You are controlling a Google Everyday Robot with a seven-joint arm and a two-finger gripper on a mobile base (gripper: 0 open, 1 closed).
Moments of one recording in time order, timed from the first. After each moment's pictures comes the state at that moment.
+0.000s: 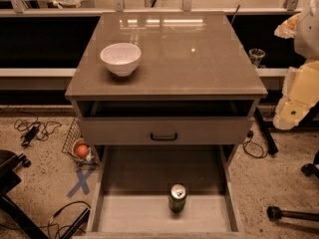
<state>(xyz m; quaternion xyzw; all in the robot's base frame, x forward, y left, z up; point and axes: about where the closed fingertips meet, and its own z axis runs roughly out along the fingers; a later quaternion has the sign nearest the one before) 0.438 -0.213 0.989 -0.60 0.78 -0.05 0.18</state>
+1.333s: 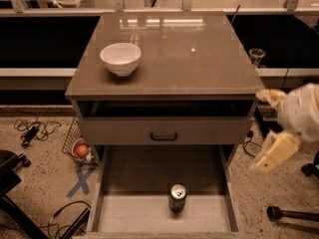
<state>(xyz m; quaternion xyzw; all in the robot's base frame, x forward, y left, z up) 0.440 -0.219 0.846 -0.57 0.76 0.10 0.29</state>
